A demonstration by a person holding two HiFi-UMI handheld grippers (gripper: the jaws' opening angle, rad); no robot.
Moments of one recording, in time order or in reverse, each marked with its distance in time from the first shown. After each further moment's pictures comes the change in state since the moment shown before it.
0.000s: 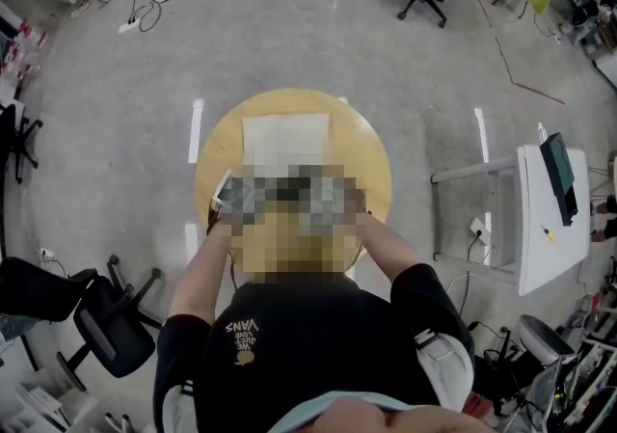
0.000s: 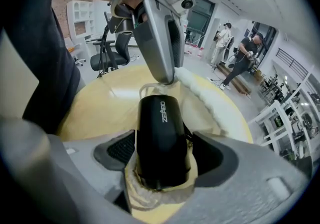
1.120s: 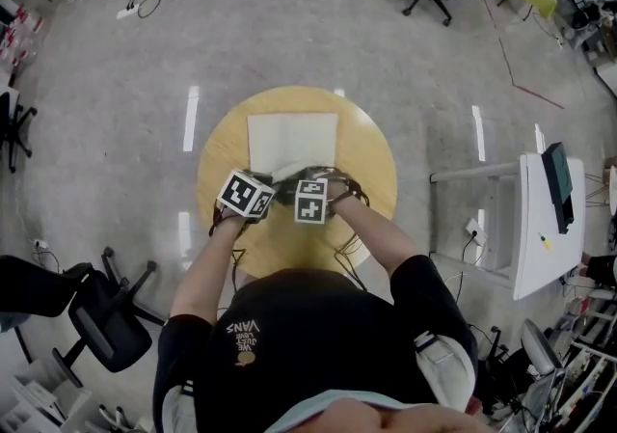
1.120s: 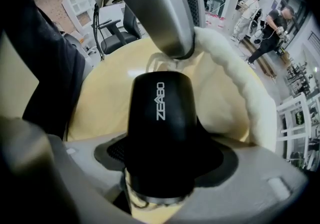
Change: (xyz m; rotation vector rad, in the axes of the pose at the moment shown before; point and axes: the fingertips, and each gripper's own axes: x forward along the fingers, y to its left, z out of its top) left arm 0.010 0.014 0.004 -0.038 -0.030 -0.055; right arm 0.034 0.009 -0.015 -0.046 0.267 0.249
